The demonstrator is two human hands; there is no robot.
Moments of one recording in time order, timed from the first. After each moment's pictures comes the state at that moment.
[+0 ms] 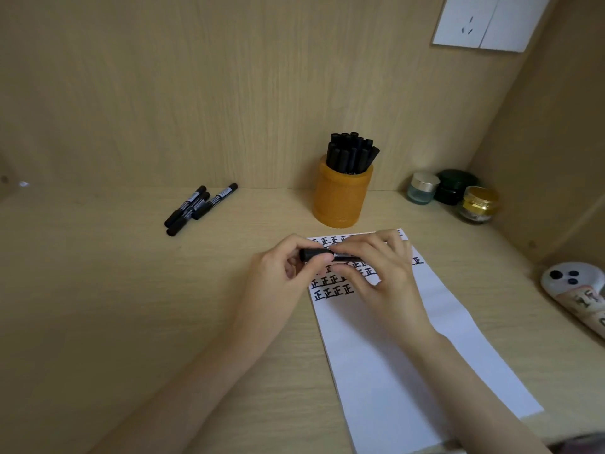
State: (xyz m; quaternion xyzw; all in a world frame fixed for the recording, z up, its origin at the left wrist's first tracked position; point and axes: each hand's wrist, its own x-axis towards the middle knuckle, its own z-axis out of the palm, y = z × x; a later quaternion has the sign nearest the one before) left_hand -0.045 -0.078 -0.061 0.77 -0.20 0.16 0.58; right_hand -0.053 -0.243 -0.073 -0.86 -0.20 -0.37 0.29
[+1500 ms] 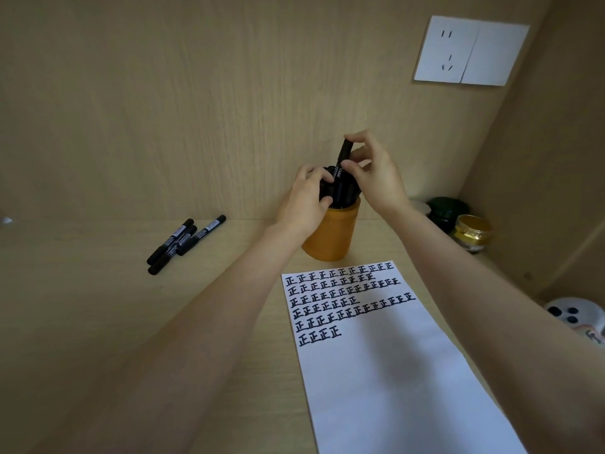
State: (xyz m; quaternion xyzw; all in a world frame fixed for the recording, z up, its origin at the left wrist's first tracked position) left_hand 0.108 -0.148 0.005 0.88 -0.22 0.17 0.38; right_hand 0.113 -0.292 0.029 -0.86 -0.12 -0.30 0.41
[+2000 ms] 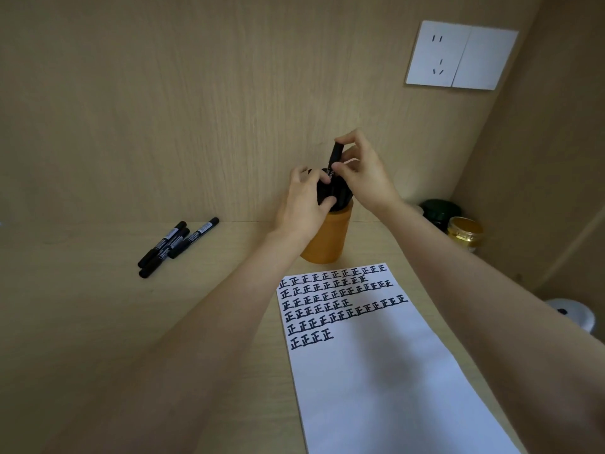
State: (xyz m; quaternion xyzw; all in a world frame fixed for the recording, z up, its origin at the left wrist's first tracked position) left_hand 0.104 -0.160 0.003 0.88 -0.18 0.20 0.39; right_hand 0.113 -0.290 0.037 -0.85 -0.13 -0.26 0.43
